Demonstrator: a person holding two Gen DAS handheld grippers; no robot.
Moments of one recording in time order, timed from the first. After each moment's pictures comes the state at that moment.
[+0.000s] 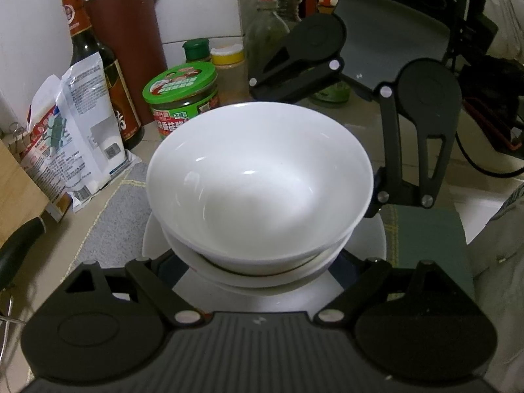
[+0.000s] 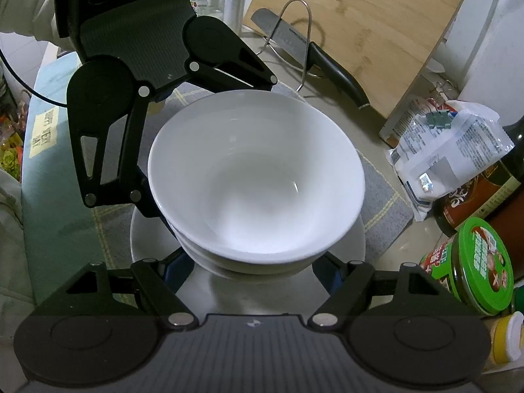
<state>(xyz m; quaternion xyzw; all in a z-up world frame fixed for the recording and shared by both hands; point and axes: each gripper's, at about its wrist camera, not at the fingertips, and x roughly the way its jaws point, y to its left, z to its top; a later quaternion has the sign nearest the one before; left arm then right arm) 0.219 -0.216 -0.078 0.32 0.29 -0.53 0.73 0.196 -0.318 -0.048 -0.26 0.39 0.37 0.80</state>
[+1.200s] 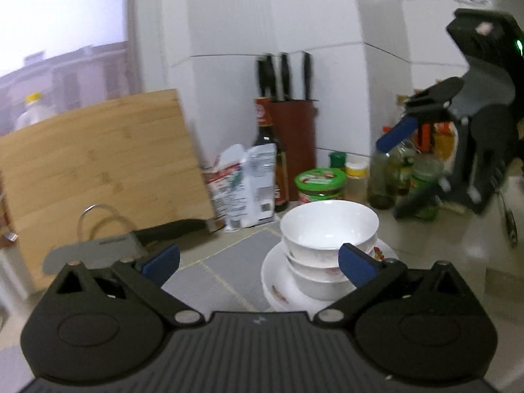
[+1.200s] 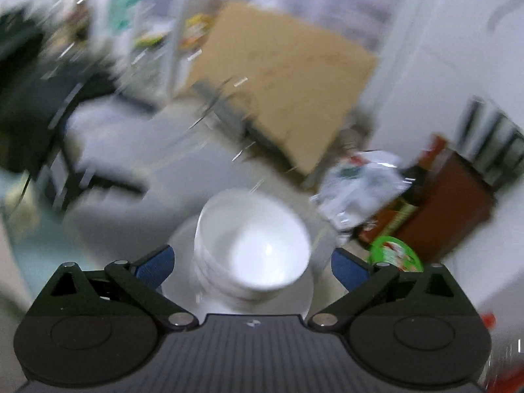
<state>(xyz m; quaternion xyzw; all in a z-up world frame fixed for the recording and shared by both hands) 0.113 -0.100 -0.019 0.13 0.13 -0.30 0.93 0.116 -0.276 0.058 -0.18 0.31 0.17 0.92</state>
